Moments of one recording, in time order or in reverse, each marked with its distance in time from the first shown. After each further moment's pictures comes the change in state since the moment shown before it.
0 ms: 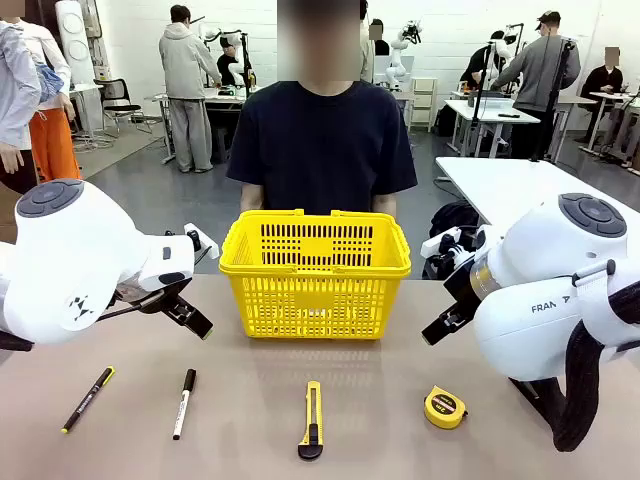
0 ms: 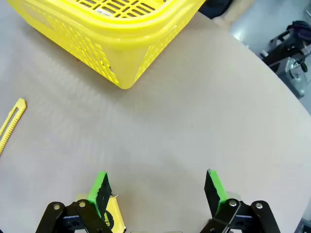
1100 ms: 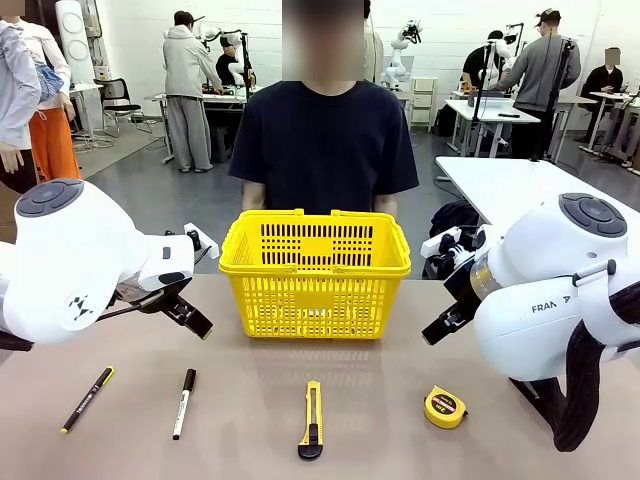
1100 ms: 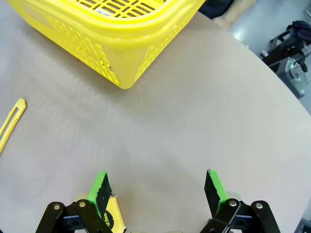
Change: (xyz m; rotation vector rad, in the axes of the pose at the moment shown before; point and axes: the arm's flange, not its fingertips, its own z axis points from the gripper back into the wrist) left arm 0.000 0.000 0.000 0.000 0.000 0.000; right arm 0.000 0.000 0.000 0.000 0.000 0.000
